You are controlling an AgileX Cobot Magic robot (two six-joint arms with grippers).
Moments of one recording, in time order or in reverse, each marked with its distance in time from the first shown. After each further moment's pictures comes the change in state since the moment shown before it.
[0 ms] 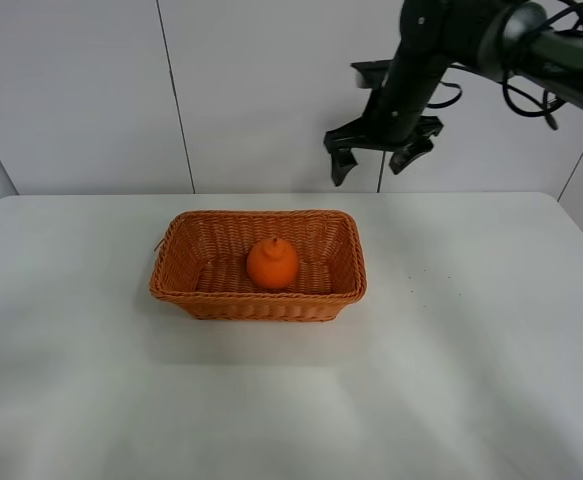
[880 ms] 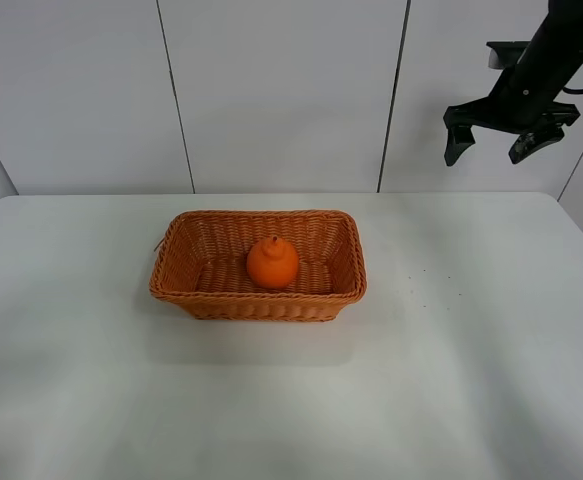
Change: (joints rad) left arm 0.000 0.000 0.000 0.000 0.000 0.000; right arm -0.271 -0.197 0.218 -0.010 -0.001 -0.022
